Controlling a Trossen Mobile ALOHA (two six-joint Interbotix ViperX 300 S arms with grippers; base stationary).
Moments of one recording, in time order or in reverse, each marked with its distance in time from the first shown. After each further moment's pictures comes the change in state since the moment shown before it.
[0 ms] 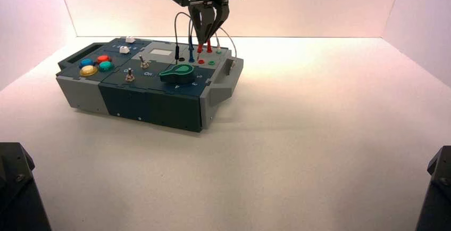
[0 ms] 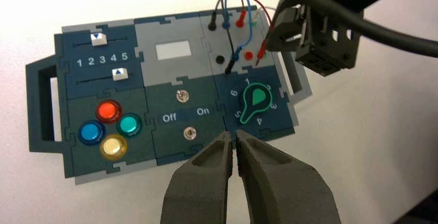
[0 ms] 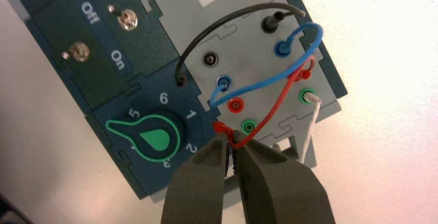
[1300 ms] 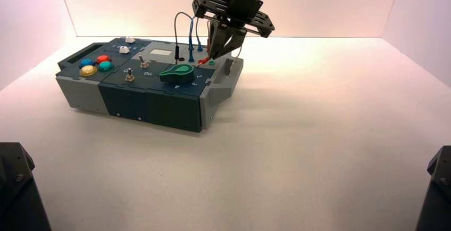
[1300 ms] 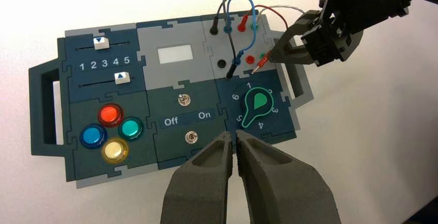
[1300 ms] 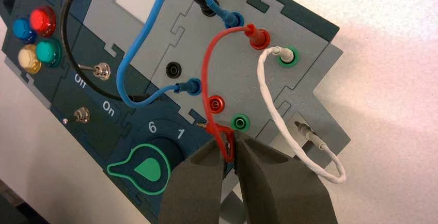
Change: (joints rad) left arm -0.002 0.011 0.000 0.000 -0.029 0.000; right arm -0.110 -0.063 0.318 0.463 -0.426 -0.002
